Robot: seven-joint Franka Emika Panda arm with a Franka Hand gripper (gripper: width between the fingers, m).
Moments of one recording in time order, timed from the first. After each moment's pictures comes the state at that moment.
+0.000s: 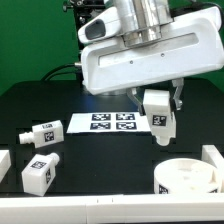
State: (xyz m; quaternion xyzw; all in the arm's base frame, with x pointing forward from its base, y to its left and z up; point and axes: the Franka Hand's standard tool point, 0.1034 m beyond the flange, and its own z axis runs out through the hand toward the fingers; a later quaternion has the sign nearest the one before) arm 0.591 0.049 0.123 -0.98 0.14 -0.11 0.11
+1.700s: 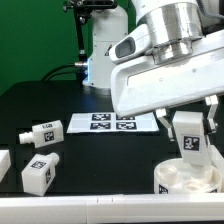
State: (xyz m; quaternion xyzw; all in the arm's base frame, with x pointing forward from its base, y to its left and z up) arm 0.642 0.080 0.102 -0.94 0.20 -0.23 0.12
